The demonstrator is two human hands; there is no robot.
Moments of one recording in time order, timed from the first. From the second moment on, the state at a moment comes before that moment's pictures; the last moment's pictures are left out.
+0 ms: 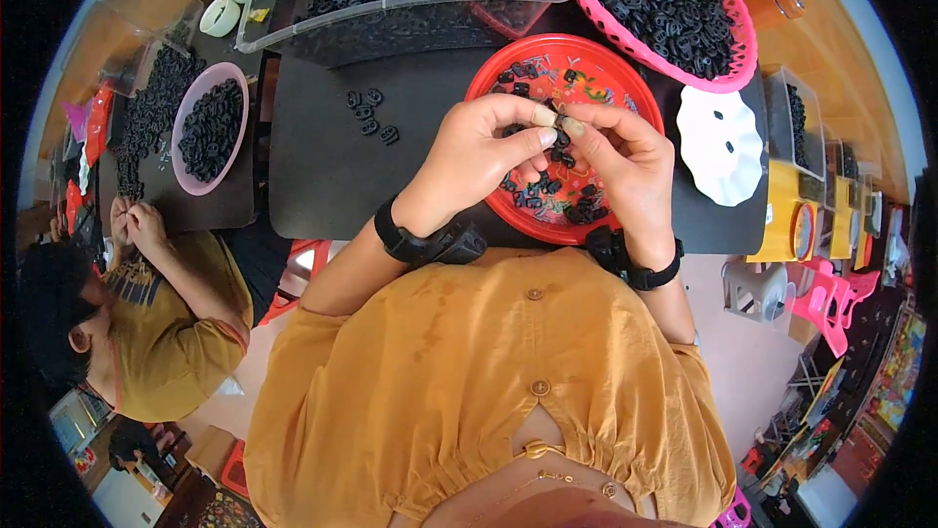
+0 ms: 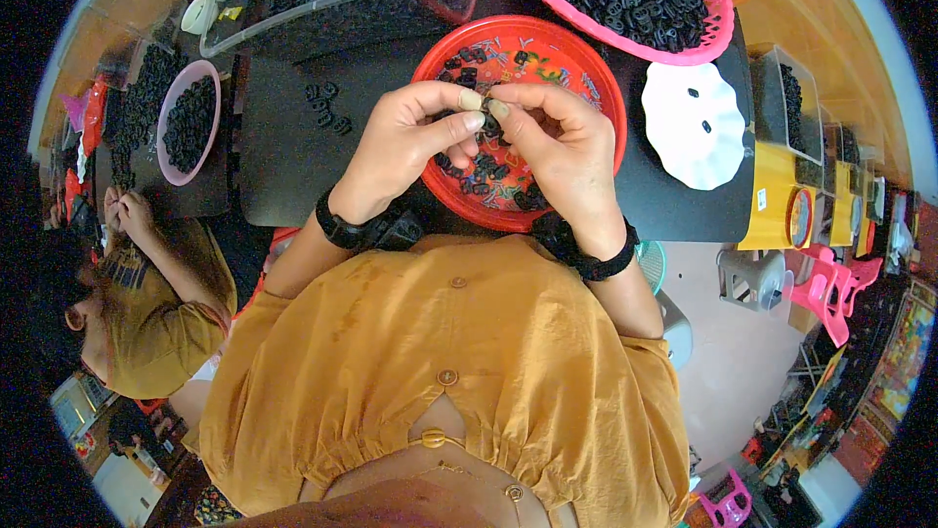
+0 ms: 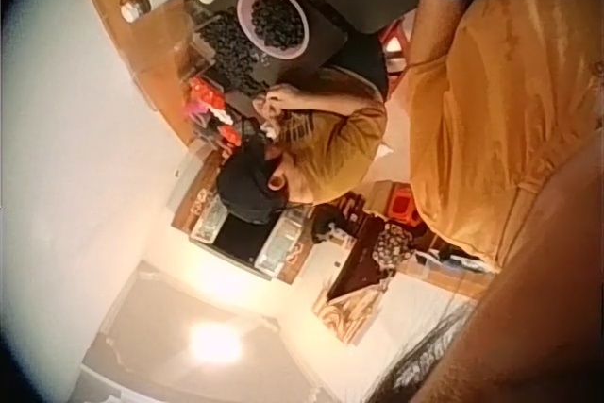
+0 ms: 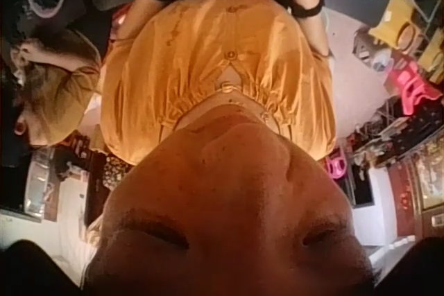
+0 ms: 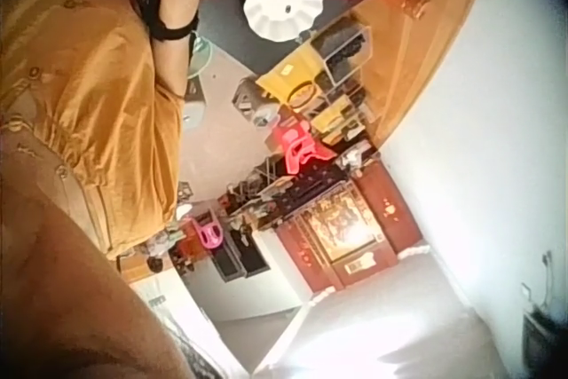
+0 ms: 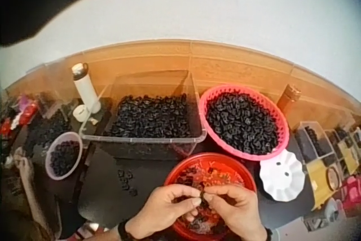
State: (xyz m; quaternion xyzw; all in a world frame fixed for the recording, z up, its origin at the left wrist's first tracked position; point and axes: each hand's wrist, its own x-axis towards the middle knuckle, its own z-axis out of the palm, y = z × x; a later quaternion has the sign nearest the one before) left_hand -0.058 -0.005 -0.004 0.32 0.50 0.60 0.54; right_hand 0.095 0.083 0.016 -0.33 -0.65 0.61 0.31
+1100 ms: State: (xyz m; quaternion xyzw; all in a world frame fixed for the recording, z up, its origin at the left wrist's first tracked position) left_hand -0.052 -0.009 0.000 0.32 0.49 0.66 0.47; right_hand 0.097 0.079 0.028 -0.24 -0.86 0.34 0.30
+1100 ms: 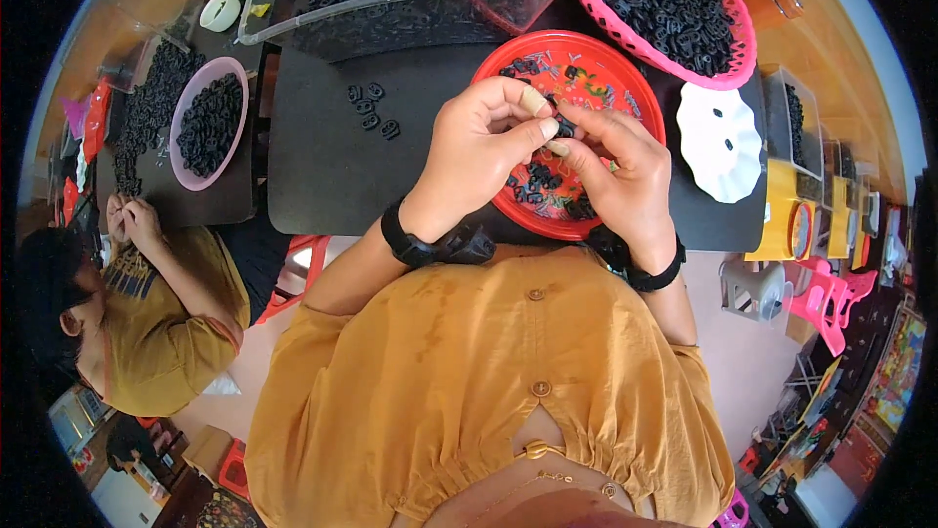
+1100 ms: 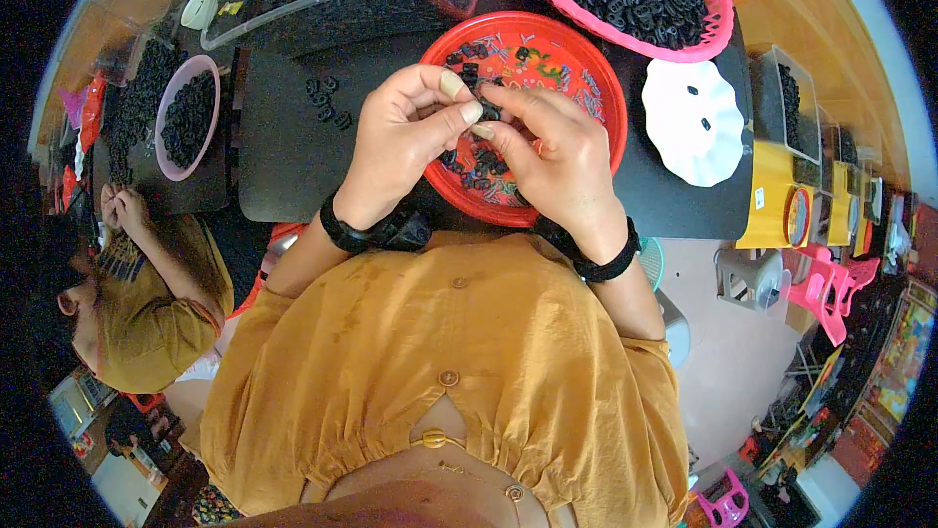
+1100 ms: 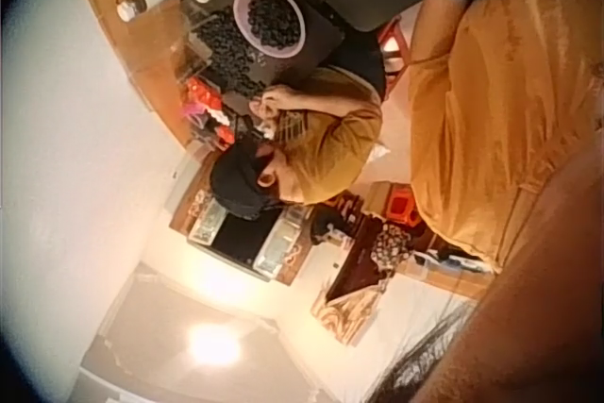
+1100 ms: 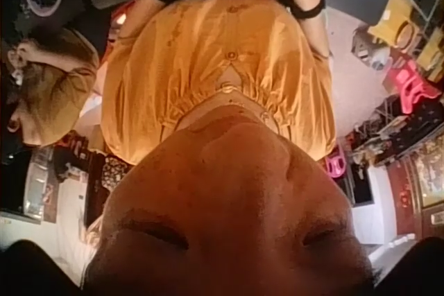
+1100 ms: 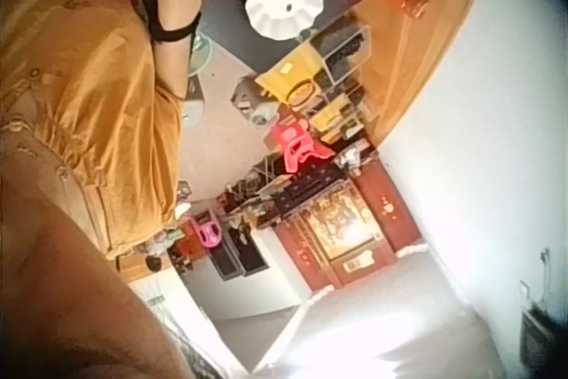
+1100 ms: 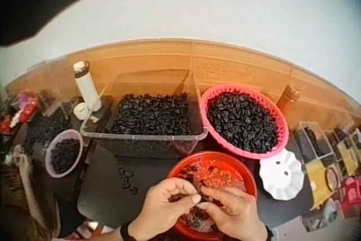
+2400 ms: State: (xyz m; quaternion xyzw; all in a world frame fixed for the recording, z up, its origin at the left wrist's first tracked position) left_hand -0.058 0.004 0.019 0.34 0.45 0.62 0.54; right_hand 0.103 0.093 0.040 -0.20 -0.88 0.28 0.34
